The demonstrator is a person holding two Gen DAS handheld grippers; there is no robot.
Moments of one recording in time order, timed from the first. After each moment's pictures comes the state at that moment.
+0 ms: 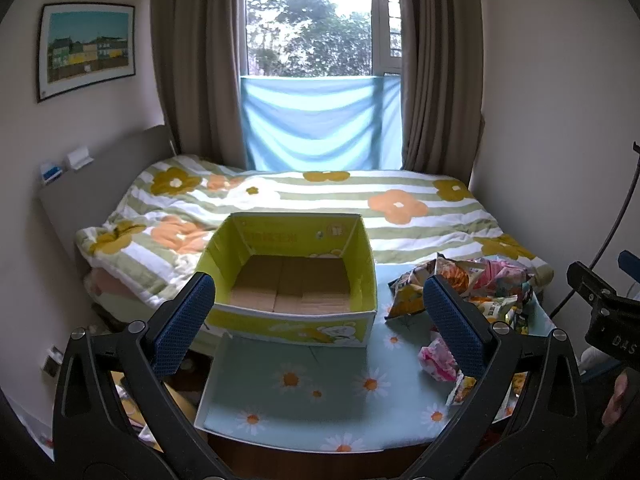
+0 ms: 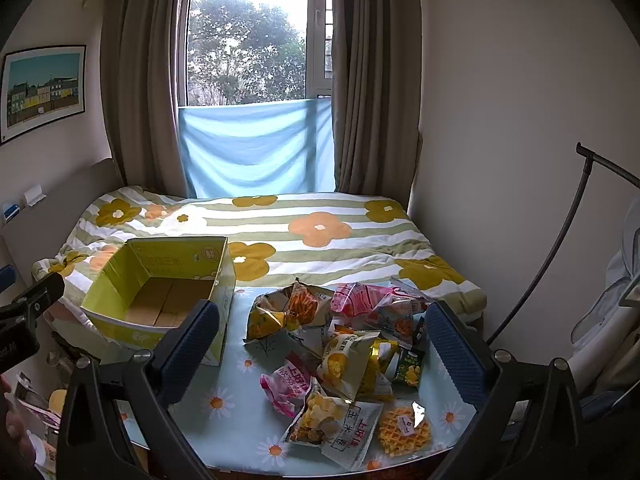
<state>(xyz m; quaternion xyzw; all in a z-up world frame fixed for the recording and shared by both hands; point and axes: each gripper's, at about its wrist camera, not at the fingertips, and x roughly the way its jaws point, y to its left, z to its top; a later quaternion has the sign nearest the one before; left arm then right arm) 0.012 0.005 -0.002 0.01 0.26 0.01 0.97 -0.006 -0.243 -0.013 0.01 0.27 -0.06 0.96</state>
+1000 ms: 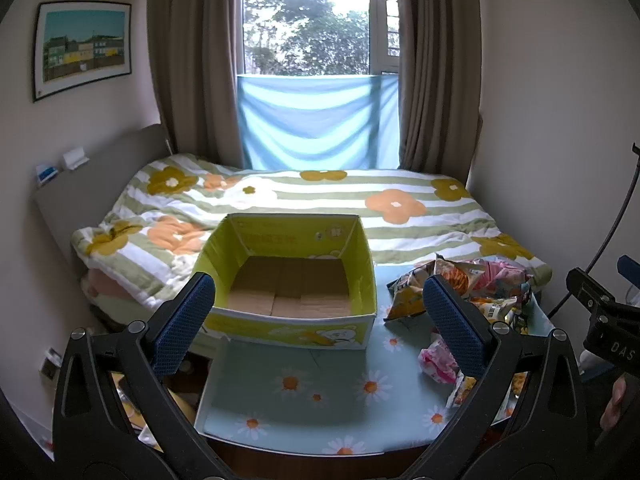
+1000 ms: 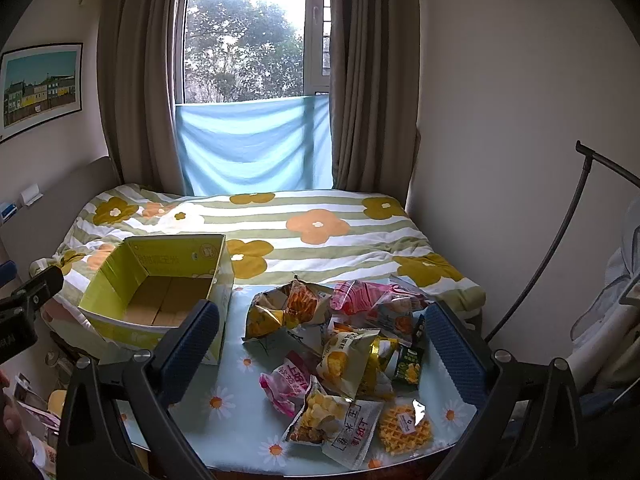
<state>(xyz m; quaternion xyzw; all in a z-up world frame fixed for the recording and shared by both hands) 0.023 0.007 -0.002 0.01 0.26 0.00 0.97 -0.002 -0.239 -0.017 0.01 0.28 -0.06 0.96</state>
